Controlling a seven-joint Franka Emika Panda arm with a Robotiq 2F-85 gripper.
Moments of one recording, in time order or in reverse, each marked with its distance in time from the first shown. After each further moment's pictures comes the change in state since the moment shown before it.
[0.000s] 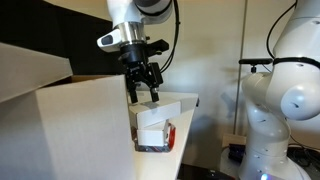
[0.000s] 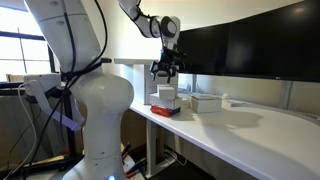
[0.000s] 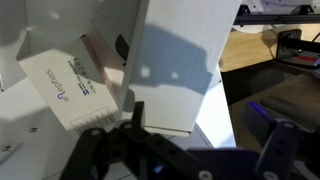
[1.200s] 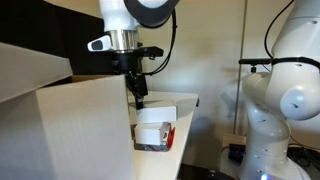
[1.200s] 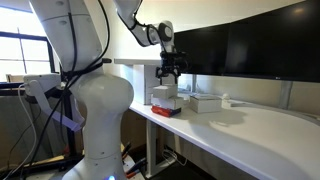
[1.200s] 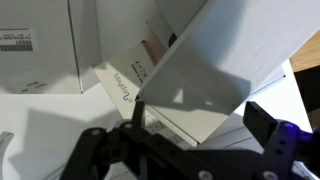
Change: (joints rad) arm -0.009 0.031 0.066 -0.030 -0.203 0.222 0.252
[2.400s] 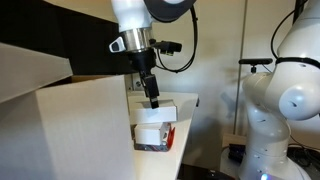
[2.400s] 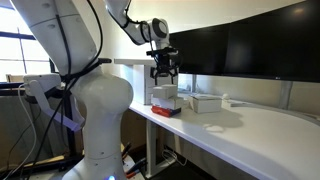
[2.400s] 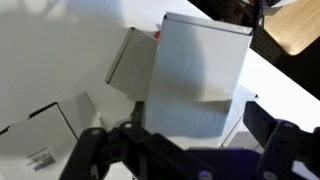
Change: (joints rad) arm -0.019 -0.118 0.040 -0.072 -0.042 -0.161 0.499
